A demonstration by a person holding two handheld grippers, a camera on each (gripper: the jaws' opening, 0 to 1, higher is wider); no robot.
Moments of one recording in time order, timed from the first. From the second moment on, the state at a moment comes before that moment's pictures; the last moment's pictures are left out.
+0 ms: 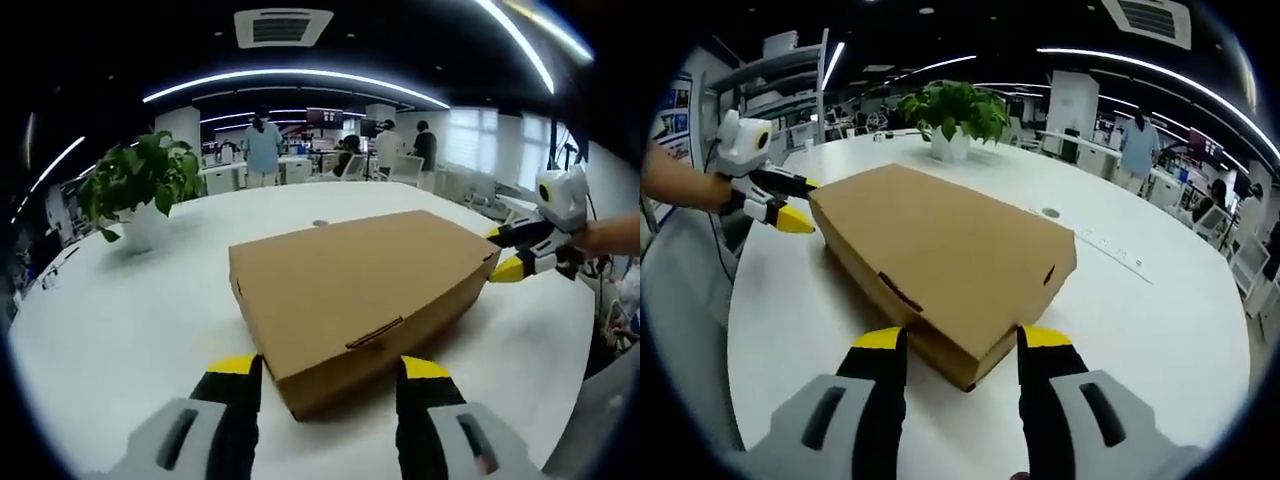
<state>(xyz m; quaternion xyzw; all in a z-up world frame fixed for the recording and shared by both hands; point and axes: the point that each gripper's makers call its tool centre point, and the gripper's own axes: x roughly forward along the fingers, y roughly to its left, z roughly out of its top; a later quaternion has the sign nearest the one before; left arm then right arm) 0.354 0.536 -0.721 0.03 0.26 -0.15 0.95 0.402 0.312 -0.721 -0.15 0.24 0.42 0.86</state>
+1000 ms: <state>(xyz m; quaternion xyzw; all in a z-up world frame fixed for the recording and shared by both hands) 0.352 0.553 -0.721 0.05 0.27 -0.17 0.95 0.382 0.324 -0.722 -0.15 0.26 0.39 0.87</state>
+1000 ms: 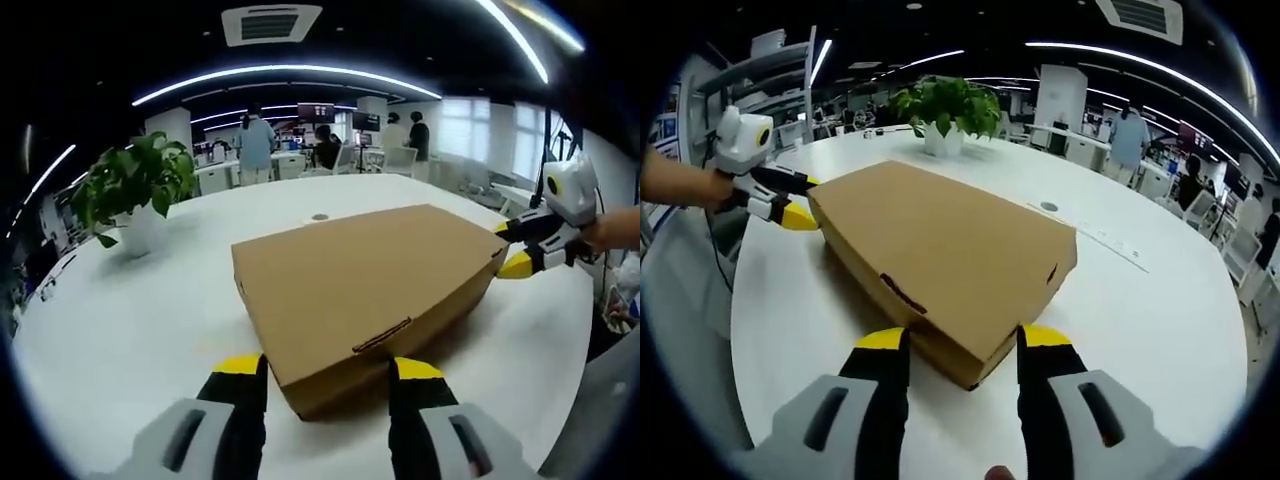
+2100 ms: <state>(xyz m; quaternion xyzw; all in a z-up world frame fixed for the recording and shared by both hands) 0.312 0.587 -0.723 0.09 0.31 -0.23 0.92 0.317 0.351 -0.721 -0.14 0.26 0.36 0.89</state>
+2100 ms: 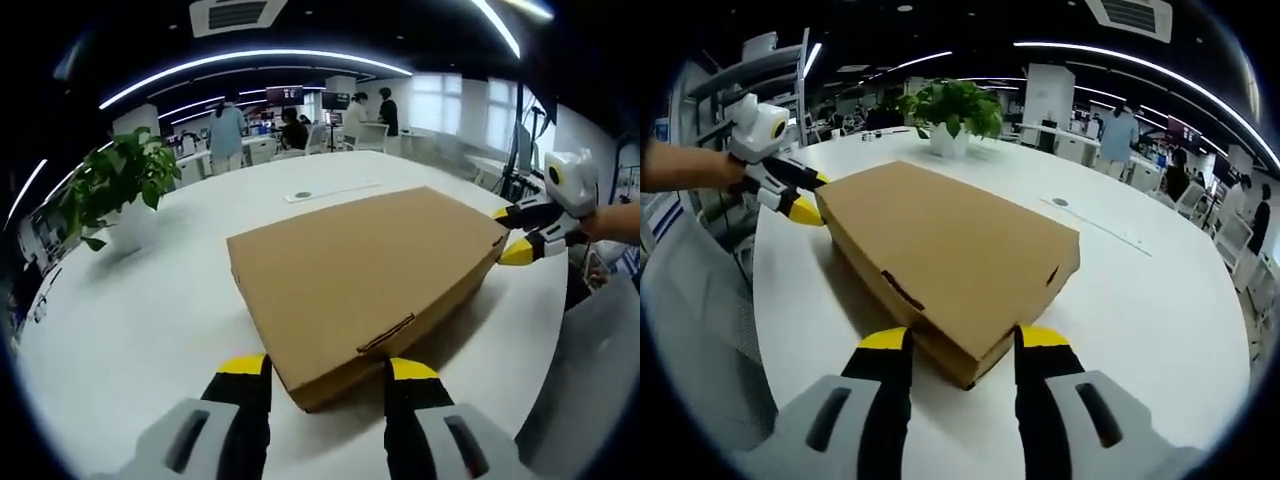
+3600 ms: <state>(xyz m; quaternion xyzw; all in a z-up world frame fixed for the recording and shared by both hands) 0.241 0.620 -0.719 0.11 0.36 -0.26 0.89 0.246 0.385 -0.718 -0.11 0.26 0.40 0.87</state>
